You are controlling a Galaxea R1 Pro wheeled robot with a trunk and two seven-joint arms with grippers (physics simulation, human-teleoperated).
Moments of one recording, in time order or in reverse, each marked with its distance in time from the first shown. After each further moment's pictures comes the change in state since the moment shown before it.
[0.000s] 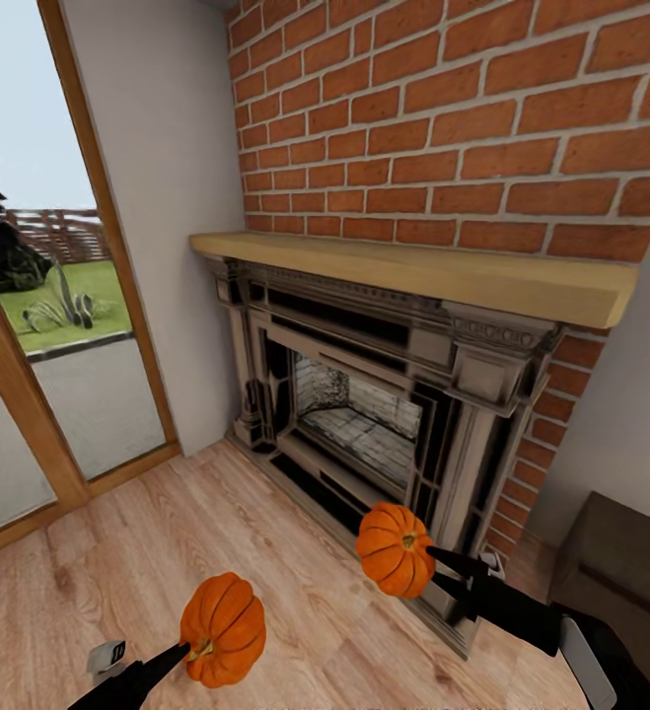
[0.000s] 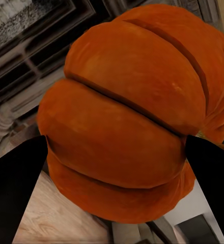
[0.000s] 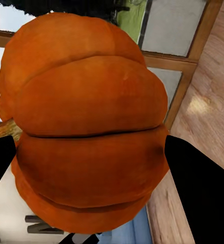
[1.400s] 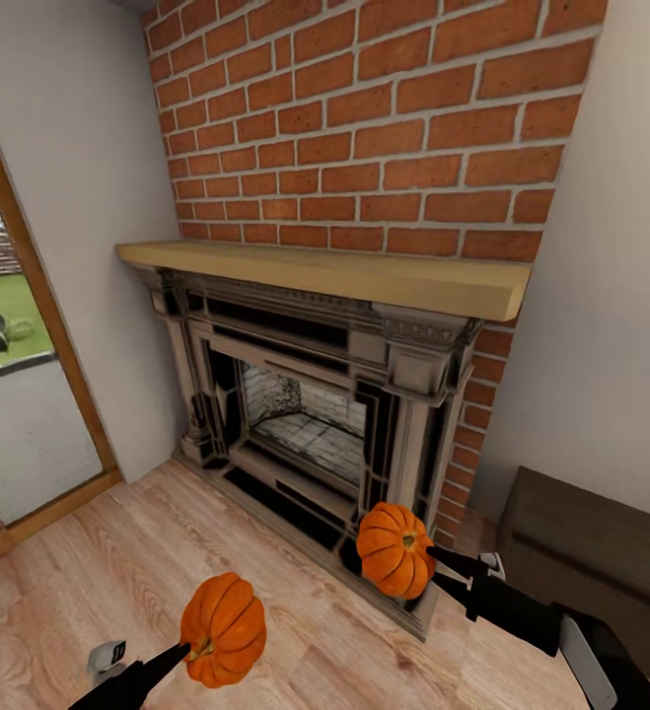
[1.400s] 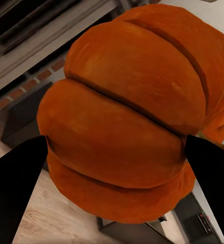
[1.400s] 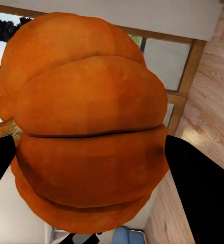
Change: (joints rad) left arm 0.000 -0.001 0.000 0.000 0.000 0.000 0.001; right arm 0.000 0.000 0.000 0.000 -0.001 0.000 0.001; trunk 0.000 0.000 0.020
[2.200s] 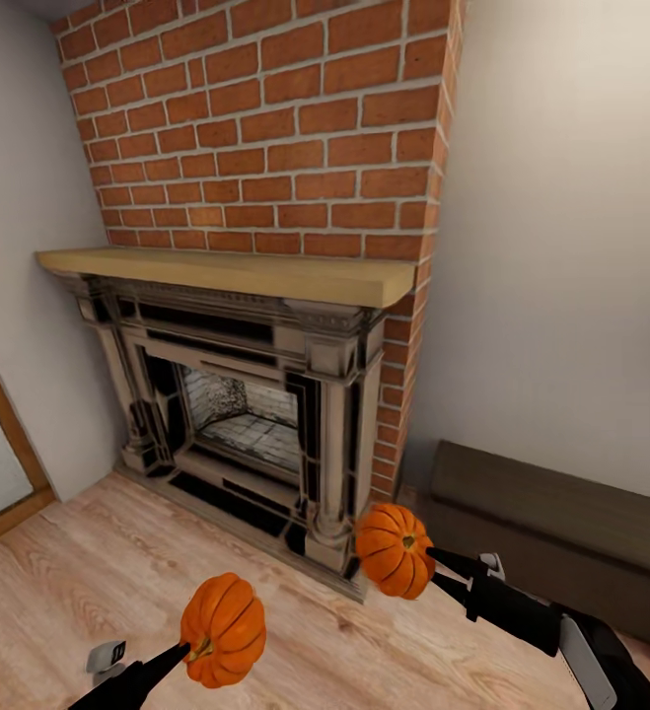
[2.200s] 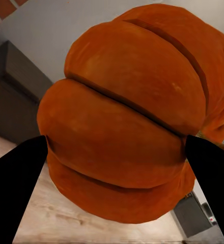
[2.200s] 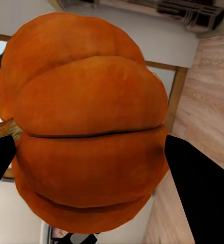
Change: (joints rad) left arm 0.000 0.001 -0.001 0.001 0.000 0.000 -0.001; right arm 0.000 0.000 0.000 0.000 0.007 -0.004 -0.001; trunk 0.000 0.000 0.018
